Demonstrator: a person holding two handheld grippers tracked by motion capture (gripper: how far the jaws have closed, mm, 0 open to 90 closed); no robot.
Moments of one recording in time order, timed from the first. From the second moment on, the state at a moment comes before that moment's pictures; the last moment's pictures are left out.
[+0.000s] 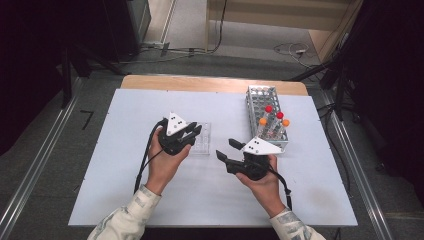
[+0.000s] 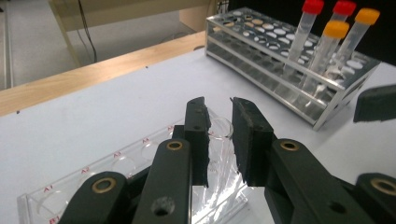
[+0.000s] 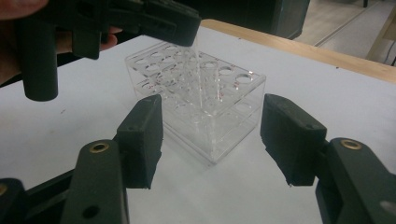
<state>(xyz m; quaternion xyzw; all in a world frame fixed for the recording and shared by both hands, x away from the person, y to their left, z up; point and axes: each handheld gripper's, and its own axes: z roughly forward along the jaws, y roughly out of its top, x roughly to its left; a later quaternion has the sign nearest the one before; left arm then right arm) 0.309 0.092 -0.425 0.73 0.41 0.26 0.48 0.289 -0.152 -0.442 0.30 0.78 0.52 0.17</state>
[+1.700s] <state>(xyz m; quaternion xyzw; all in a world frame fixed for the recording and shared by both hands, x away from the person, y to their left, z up) 0.303 0.104 -0.420 0.71 0.43 0.18 0.53 0.316 -0.241 -0.424 0.40 0.73 0.50 0.24</state>
